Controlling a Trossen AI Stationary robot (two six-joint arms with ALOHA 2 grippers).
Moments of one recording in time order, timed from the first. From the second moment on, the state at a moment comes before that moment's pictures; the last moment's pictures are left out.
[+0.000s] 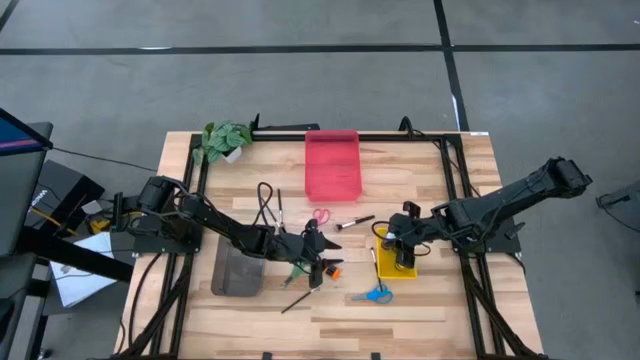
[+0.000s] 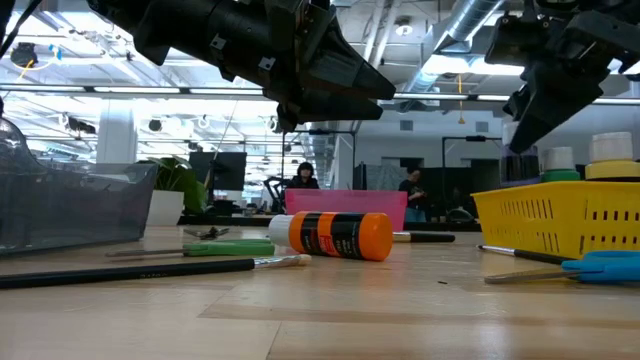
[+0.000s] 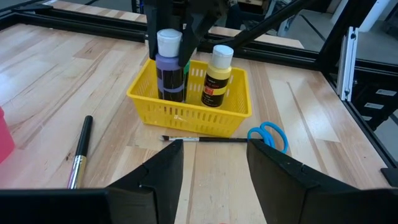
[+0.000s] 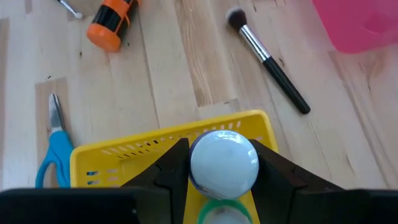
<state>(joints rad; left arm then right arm) -0.29 1.80 0.90 0.55 -0.32 -0.25 0.31 1.11 0.66 -0.55 0.26 0.47</state>
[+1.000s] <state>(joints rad) -0.29 1.80 0.90 0.55 -0.32 -0.25 0.31 1.22 0.66 -0.48 0.23 0.44</state>
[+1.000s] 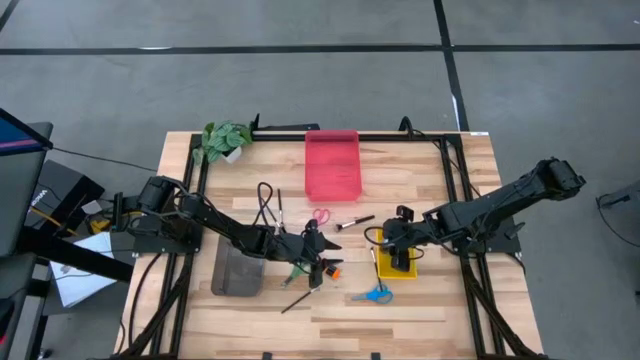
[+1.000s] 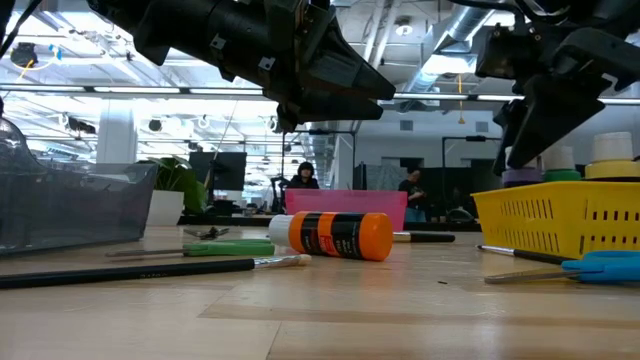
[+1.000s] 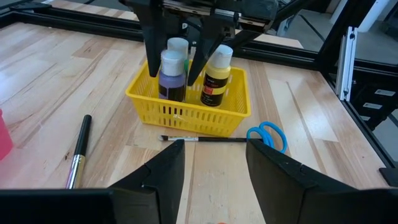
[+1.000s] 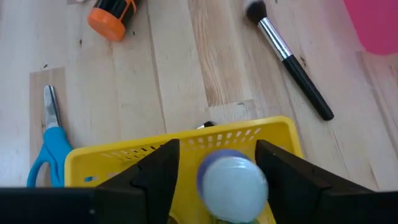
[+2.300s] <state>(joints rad) -0.28 1.80 0.90 0.29 -0.08 0.13 0.55 1.09 0.68 -0.16 0.42 0.64</state>
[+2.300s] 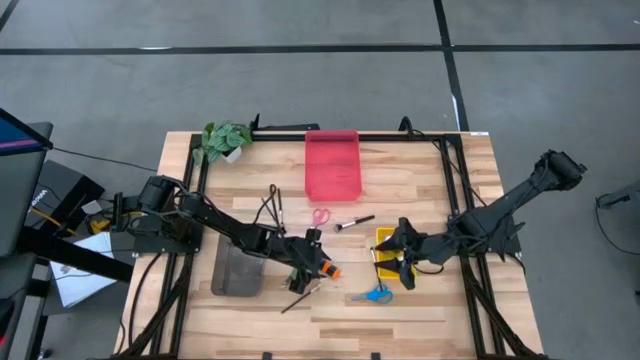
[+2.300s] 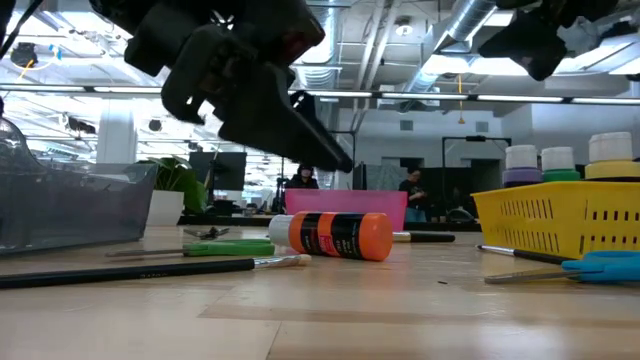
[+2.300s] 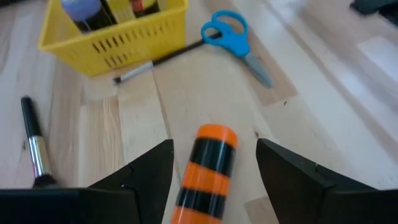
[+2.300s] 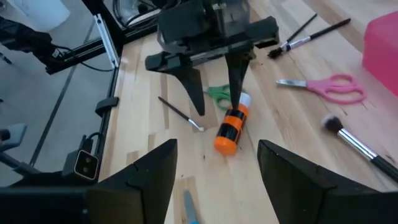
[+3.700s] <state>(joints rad) -0.25 1.80 0.90 -0.02 -0.14 0.14 0.56 1.08 0.68 -0.13 0.42 0.59</state>
